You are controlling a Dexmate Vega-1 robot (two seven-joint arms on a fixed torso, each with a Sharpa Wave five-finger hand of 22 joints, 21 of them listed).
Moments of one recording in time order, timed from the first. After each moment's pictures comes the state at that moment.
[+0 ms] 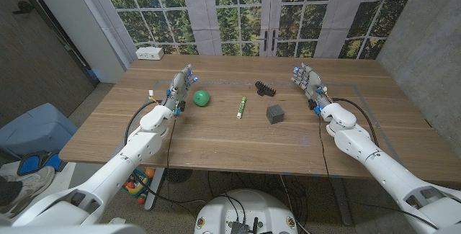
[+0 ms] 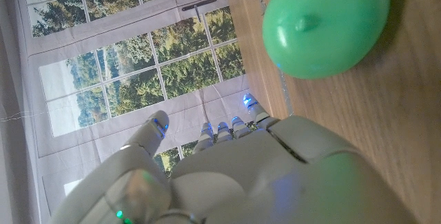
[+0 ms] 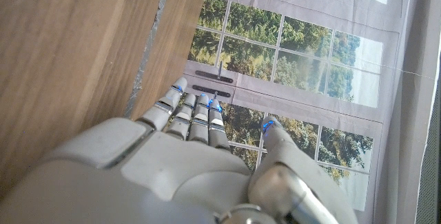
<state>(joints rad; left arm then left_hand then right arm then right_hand) 0.84 0.50 0.37 -1.30 -0.64 -0.30 -0.01 0.15 0.13 0.70 0.07 0.21 -0.05 -0.03 0.17 0.17 -0.13 -0.05 0.18 0.17 -0.12 -0.03 0.18 0.17 -0.12 -0.04 0.60 0.17 -0.81 -0.51 -0.38 -1.27 0.65 0.28 0.05 0.25 0.16 0.46 0.00 0.17 0.27 0.09 0.19 0.18 0.25 0.02 0.20 0.21 0.11 -0.04 0.24 0.39 0.28 -0.04 0.28 0.17</state>
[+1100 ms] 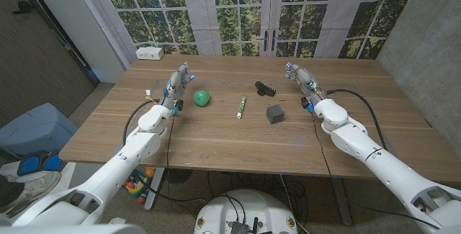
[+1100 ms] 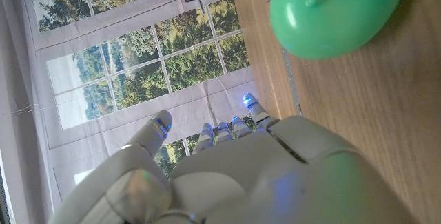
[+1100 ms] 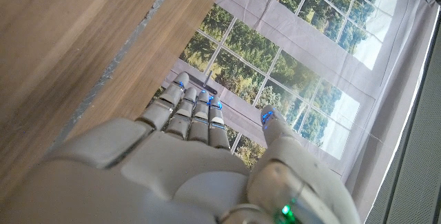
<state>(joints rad) 0.84 0.51 0.36 -1.29 -0.64 -0.33 -0.01 0.15 0.13 0.71 0.07 0.21 -0.05 -0.03 0.17 0.17 -0.13 -0.05 0.18 0.17 -0.12 -0.03 0.18 0.17 -0.12 -0.04 0.59 0.17 -0.84 -0.58 -0.46 -1.48 0.36 0.19 -0.17 0.33 0.15 0.49 -0.09 0.19 0.29 0.09 0.20 0.18 0.29 0.03 0.21 0.21 0.18 -0.02 0.26 0.38 0.33 -0.03 0.28 0.17</state>
